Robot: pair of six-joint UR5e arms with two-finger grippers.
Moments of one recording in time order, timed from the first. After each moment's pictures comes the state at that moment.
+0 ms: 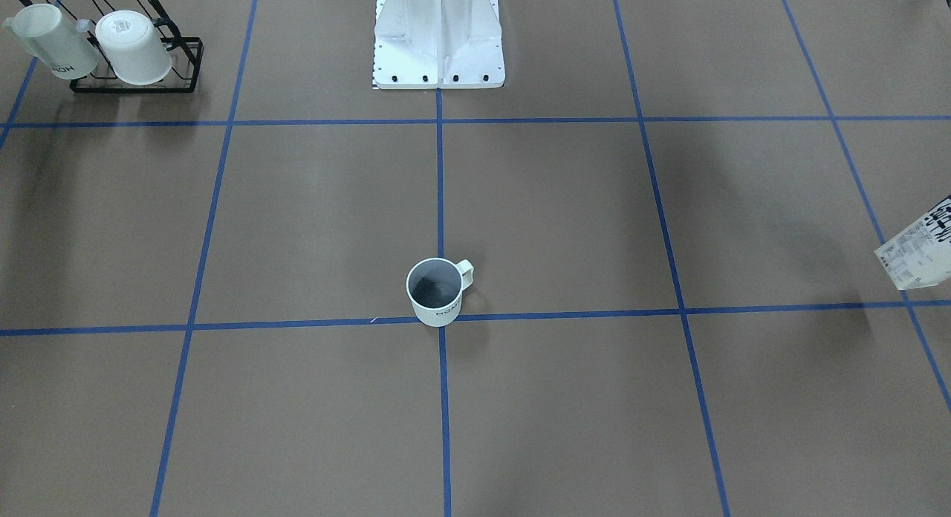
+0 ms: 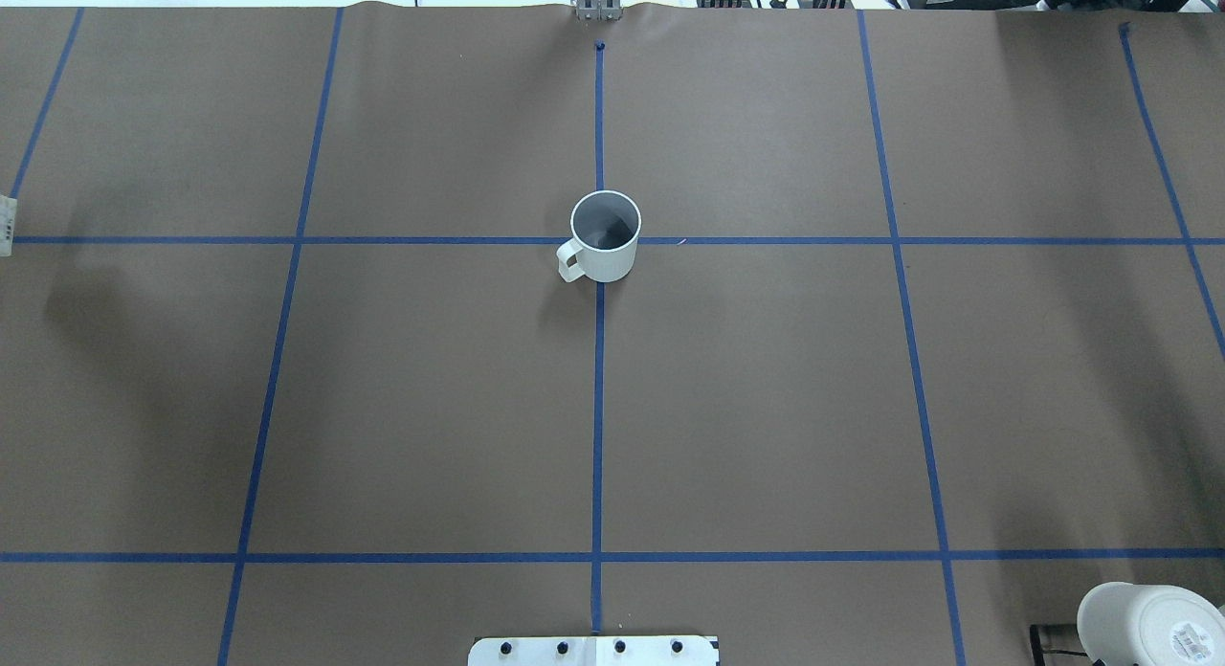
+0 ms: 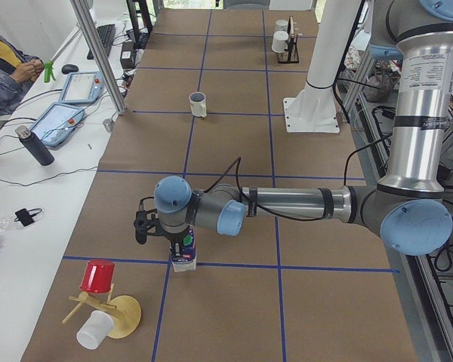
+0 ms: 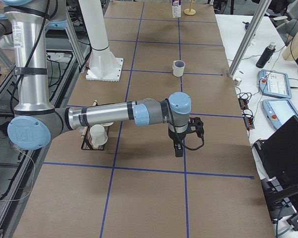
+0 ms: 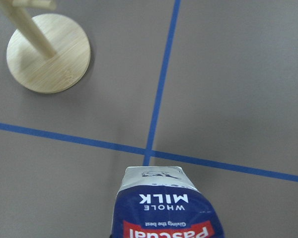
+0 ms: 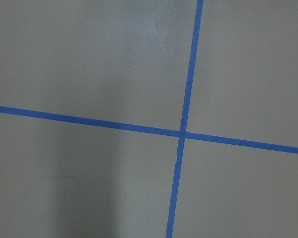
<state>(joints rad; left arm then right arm) -1.49 -1.68 -1.69 -1.69 -2.39 -0.38 1.50 -1.57 1.74 -1.56 2.28 0.04</state>
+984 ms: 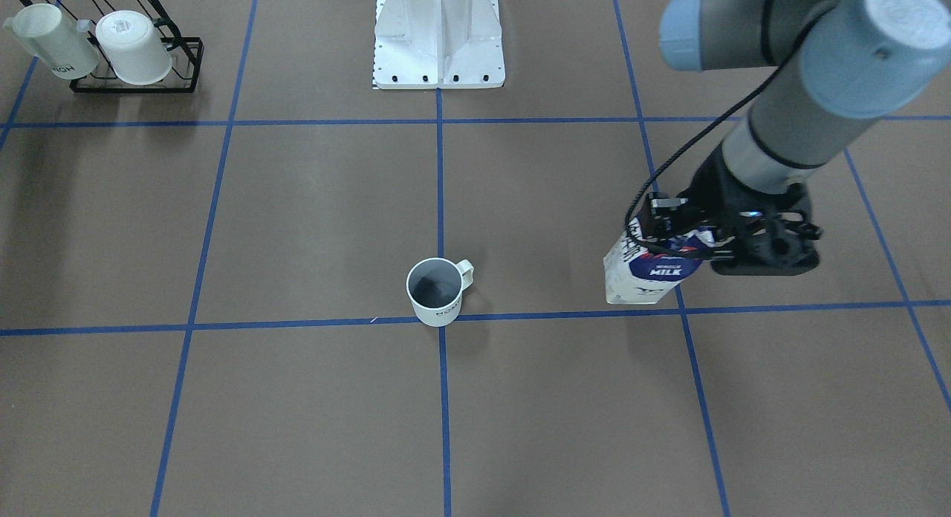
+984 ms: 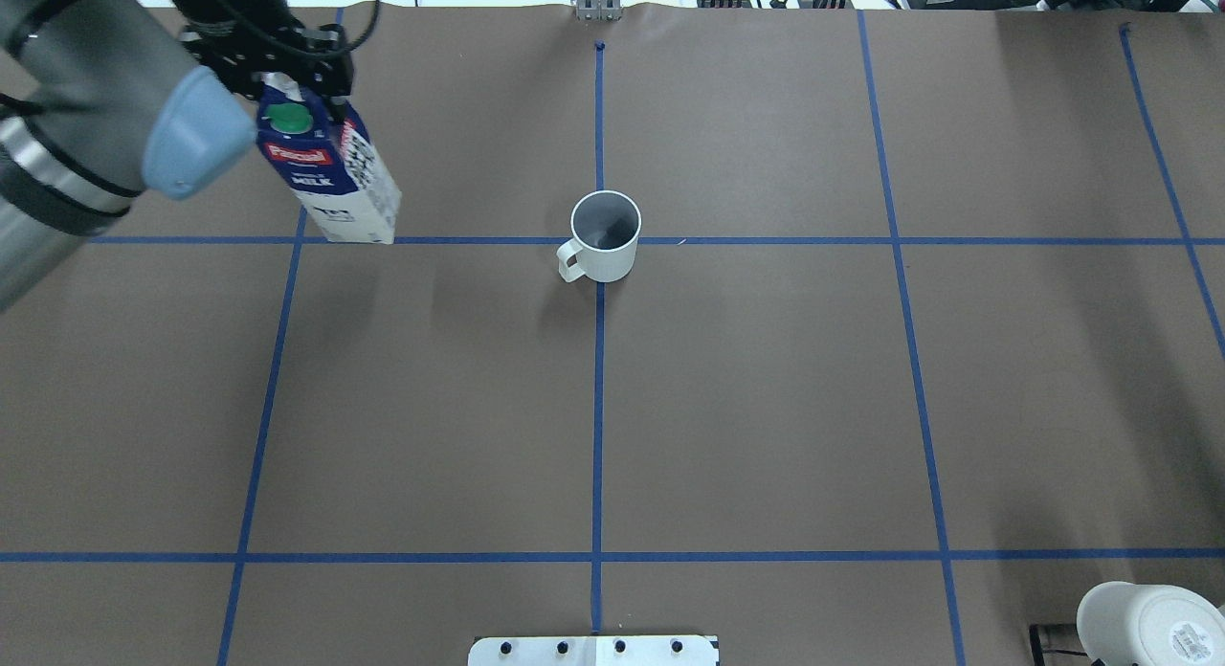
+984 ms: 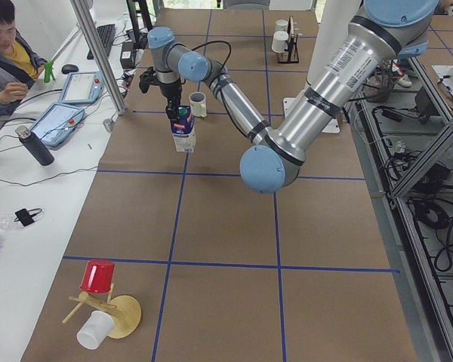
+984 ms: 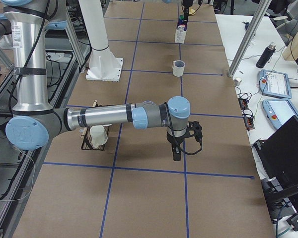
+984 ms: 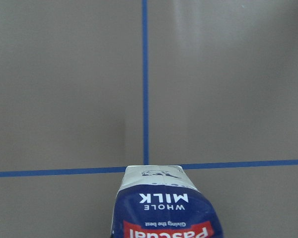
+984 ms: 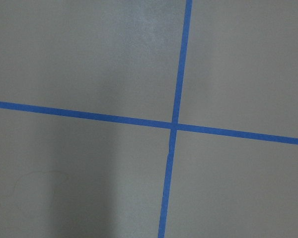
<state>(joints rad) -0.99 -2.36 -1.62 -1.25 -2.25 -0.75 1.51 -1.58 1.72 -1.56 2.27 0.04</state>
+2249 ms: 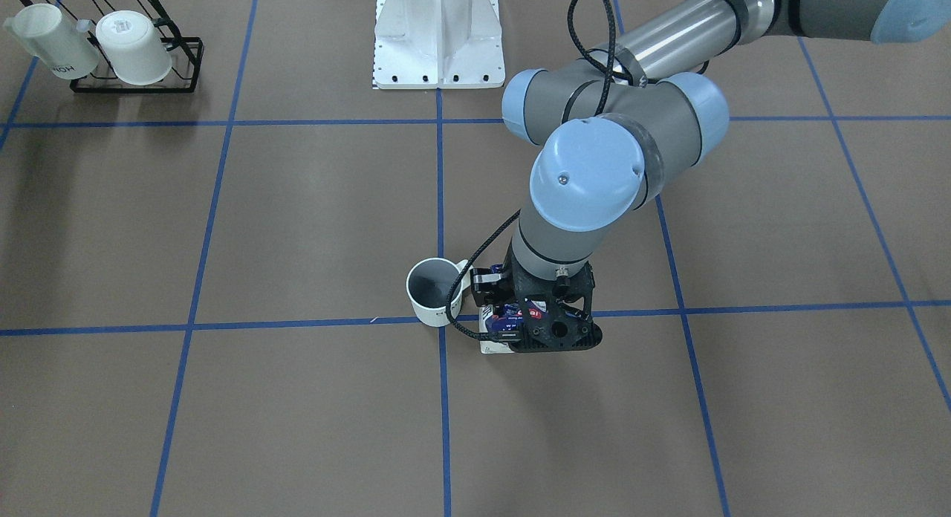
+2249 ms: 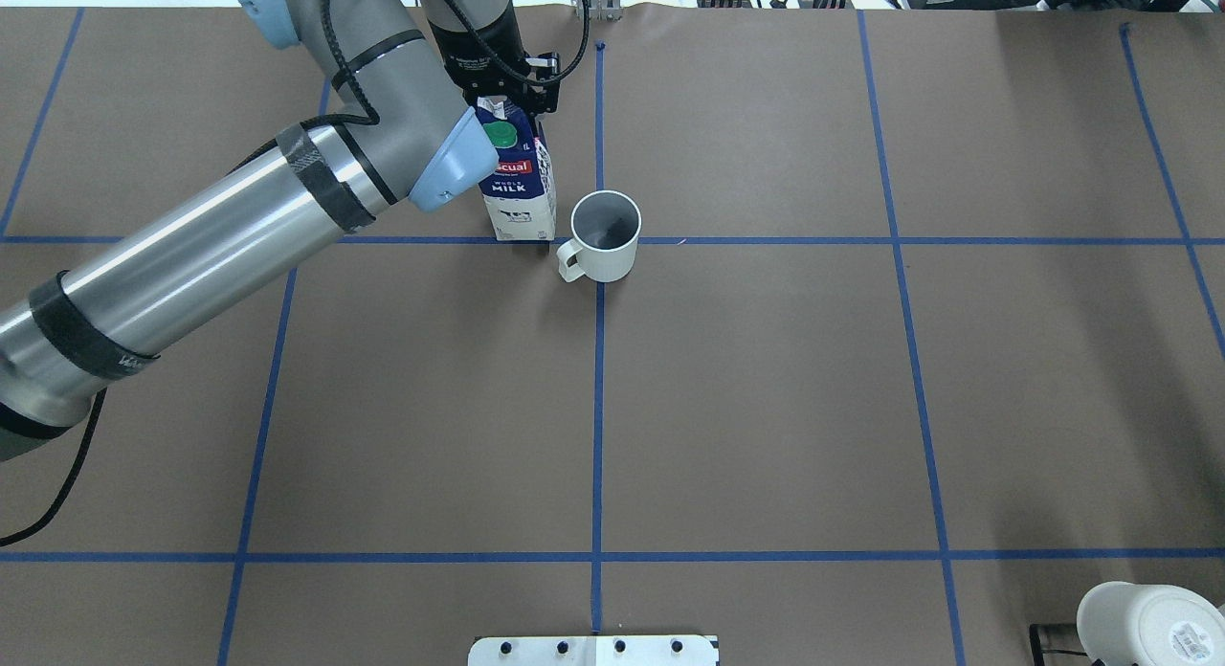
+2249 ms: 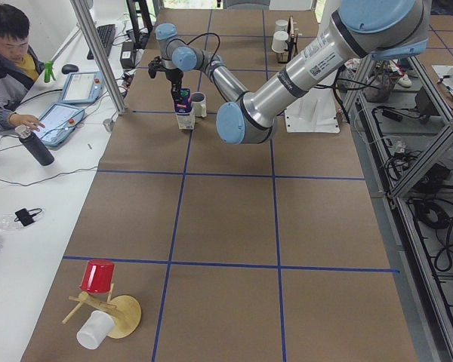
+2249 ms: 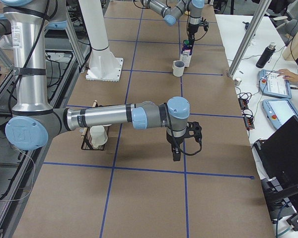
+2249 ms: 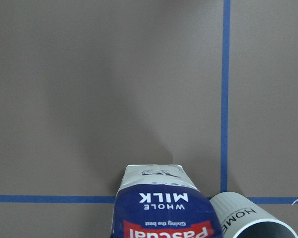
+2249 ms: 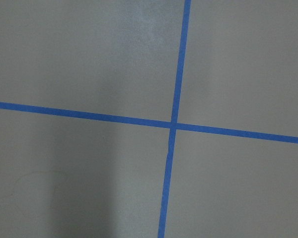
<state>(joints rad) -0.86 -2.60 -1.22 -1.54 -2.16 -0.95 1.51 -1.58 1.72 -1.56 2.27 0.04</state>
